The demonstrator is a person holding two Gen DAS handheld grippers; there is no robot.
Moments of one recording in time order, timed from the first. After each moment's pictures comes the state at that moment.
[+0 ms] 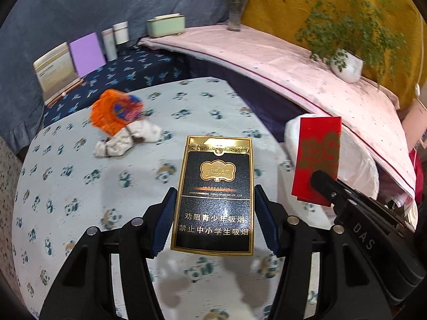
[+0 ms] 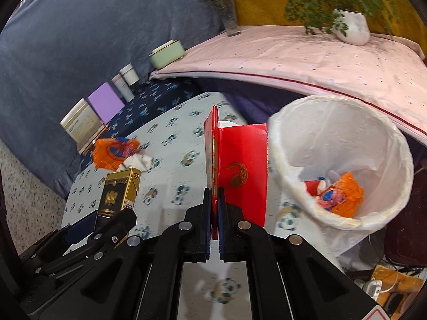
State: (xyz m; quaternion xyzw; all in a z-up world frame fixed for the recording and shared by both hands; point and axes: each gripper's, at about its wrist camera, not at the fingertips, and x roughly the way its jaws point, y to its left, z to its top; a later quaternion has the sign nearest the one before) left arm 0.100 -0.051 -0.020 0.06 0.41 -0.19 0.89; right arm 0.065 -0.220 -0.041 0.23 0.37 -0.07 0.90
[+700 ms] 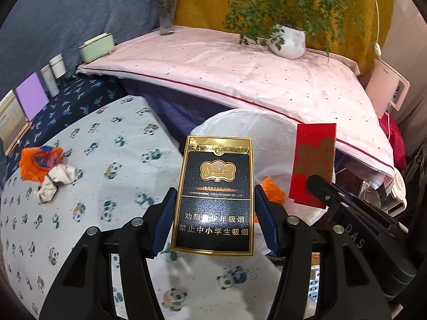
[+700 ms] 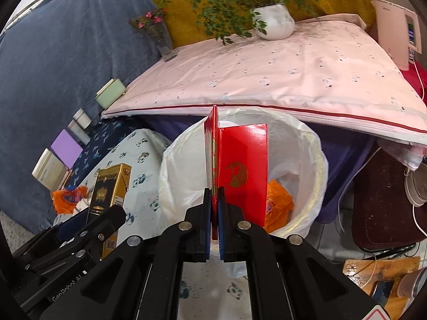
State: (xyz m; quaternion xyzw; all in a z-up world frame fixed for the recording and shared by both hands) left arm 0.079 -0.191 -0.020 0.13 0.40 -0.30 0.86; right arm 0.012 -0.340 -0.054 0.30 0.33 -0.18 0.88
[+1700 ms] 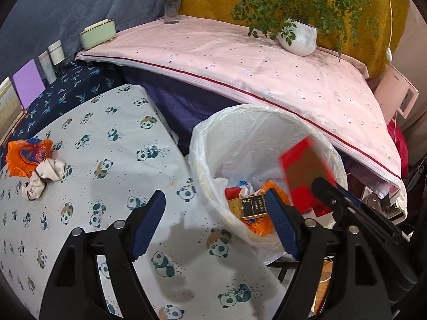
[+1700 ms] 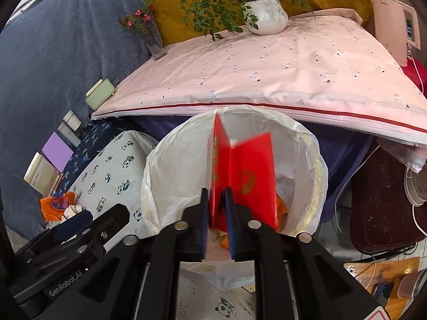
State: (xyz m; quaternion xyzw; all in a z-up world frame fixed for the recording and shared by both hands) left arm 0.109 -0.194 -0.040 0.11 0.42 -0.28 0.85; right arm 0.032 -0.354 -0.068 0.29 0.34 -0.19 0.87
